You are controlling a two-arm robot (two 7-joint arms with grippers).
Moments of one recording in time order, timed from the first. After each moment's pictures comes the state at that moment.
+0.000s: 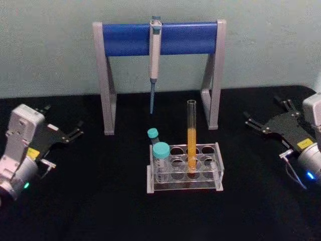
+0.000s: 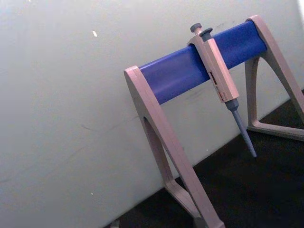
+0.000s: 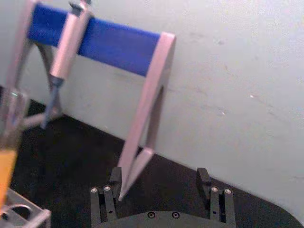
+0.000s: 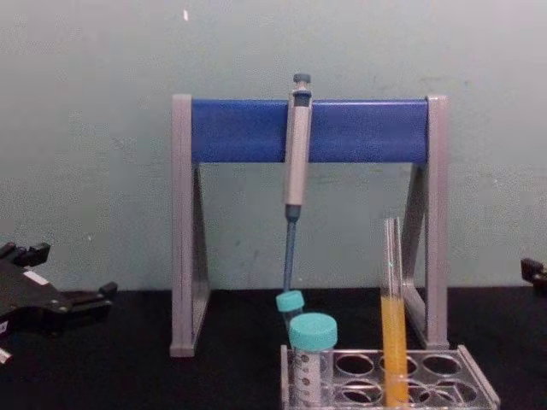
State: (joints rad) left arm -0.20 0.60 0.45 -1.41 -0.25 -0.12 0.03; right arm 0.17 0.59 -0.38 -1.44 0.33 -0.16 0.08
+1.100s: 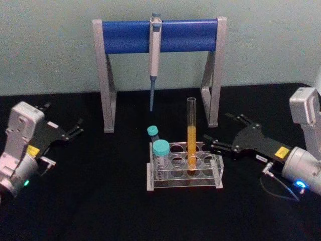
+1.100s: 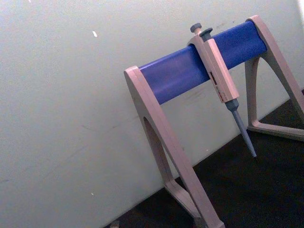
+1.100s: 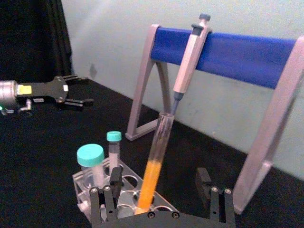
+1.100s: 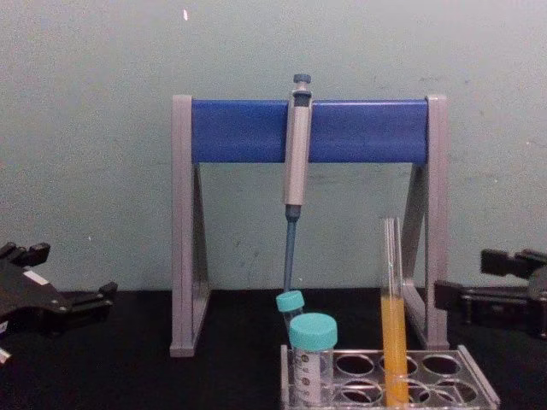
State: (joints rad) left arm -0.20 0.60 0.45 -1.41 -0.25 -0.12 0.03; right arm 0.13 0.63 -0.37 -1.62 0.52 0.02 0.48
